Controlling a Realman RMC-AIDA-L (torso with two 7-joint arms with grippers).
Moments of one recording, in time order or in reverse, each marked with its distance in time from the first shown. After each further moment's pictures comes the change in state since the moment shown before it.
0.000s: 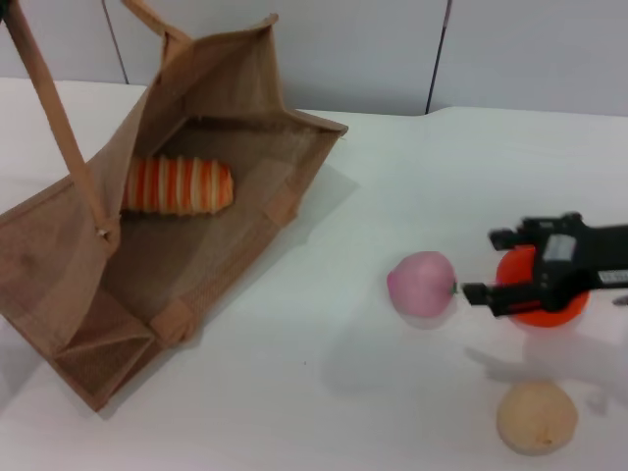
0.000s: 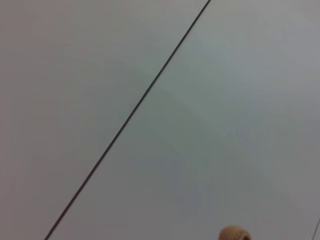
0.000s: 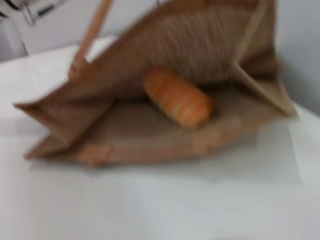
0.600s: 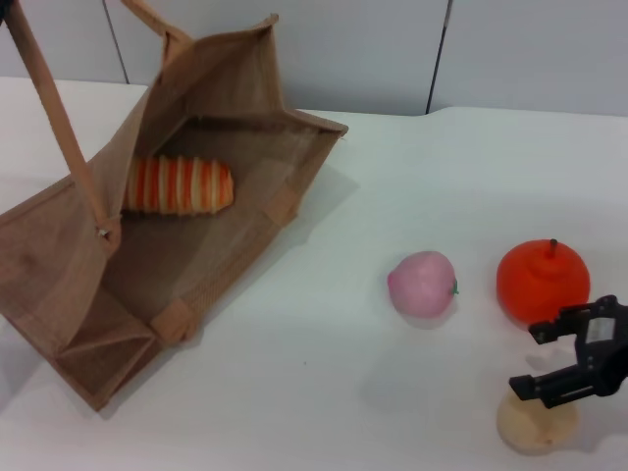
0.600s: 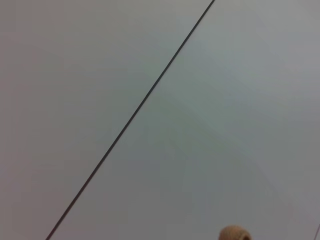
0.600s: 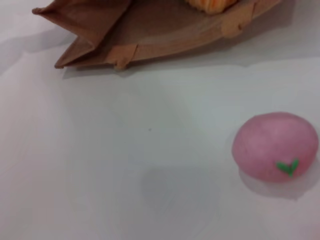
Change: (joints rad) left arm -0.001 0.002 -0.001 -0.005 0.001 0.003 0.001; right arm 0.013 0.019 0.110 0.009 -0.223 -0.255 0.068
